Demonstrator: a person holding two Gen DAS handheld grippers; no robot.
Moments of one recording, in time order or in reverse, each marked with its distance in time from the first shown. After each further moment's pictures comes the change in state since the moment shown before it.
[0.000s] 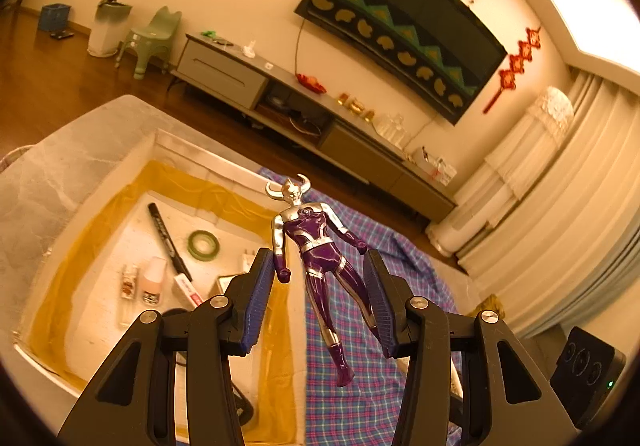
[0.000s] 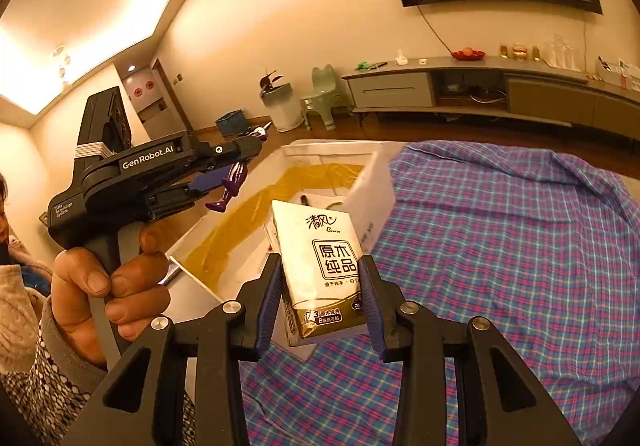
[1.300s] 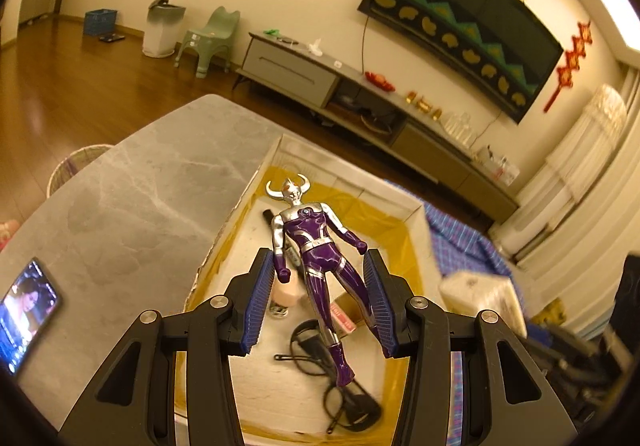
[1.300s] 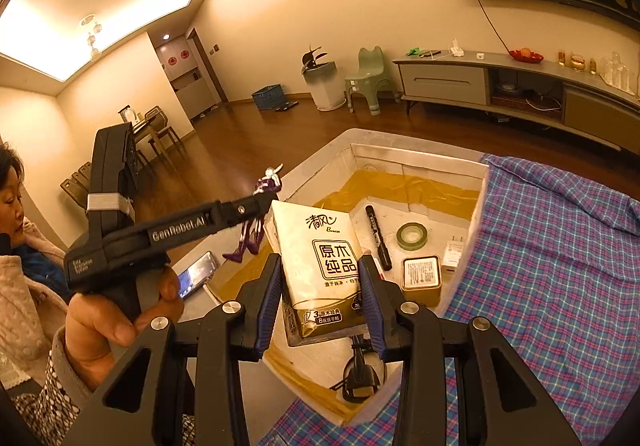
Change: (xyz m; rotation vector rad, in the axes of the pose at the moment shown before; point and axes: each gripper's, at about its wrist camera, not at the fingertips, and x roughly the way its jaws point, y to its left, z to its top) left arm -0.001 0.097 0.013 0.013 0.040 0.234; right arm 0.096 0.071 0.050 -0.089 0.093 0.109
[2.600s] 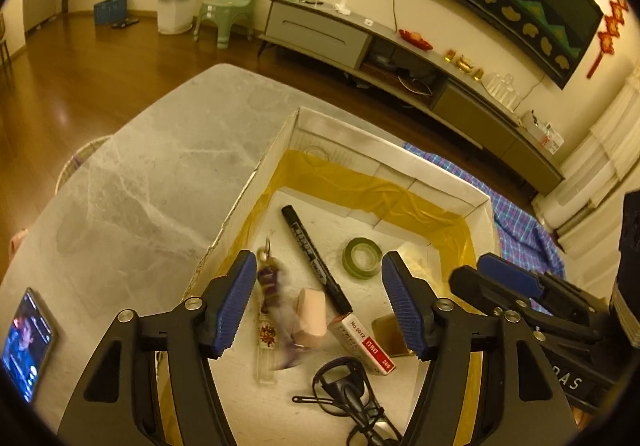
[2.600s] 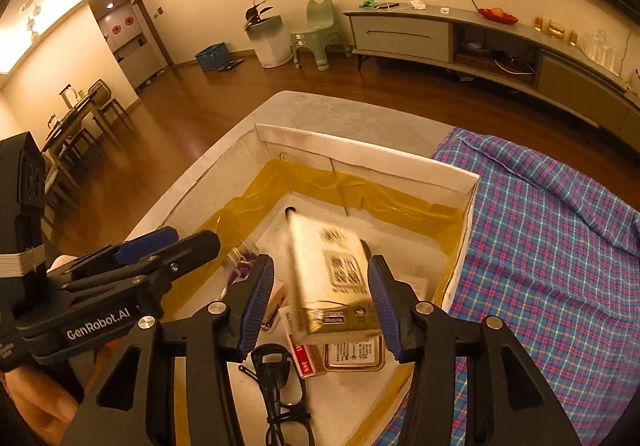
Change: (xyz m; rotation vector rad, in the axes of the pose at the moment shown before) left arm 0.086 0.000 0.035 0.007 0.148 0.153; right arm 0.117 -0.072 0.051 0.063 0.179 -0.173
